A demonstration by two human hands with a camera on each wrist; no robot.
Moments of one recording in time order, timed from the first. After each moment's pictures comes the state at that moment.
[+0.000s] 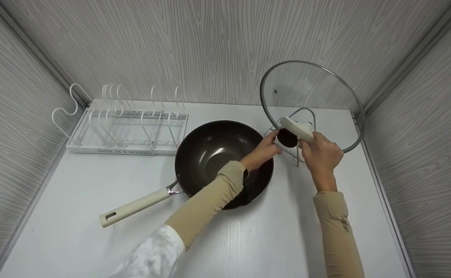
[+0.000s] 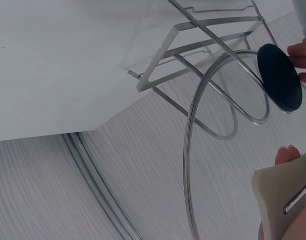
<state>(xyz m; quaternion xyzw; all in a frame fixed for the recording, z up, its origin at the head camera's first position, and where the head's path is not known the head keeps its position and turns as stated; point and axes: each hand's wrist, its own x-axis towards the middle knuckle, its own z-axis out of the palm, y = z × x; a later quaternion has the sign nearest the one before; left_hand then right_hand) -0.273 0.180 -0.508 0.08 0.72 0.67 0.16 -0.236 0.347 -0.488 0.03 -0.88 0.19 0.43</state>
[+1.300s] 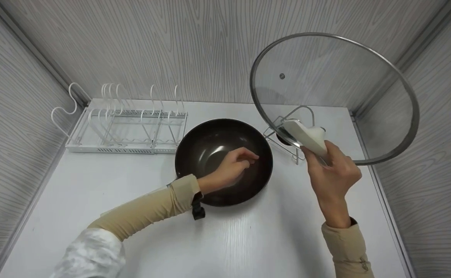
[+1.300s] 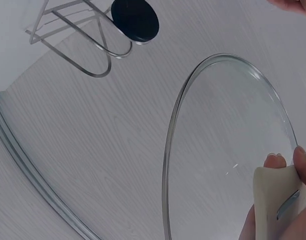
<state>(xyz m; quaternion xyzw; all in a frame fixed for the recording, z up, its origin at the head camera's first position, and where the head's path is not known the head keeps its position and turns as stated) -0.194 0.082 -0.483 0.15 0.75 0.63 0.10 -0.132 0.291 -0.390 0.05 -0.77 0.41 0.50</state>
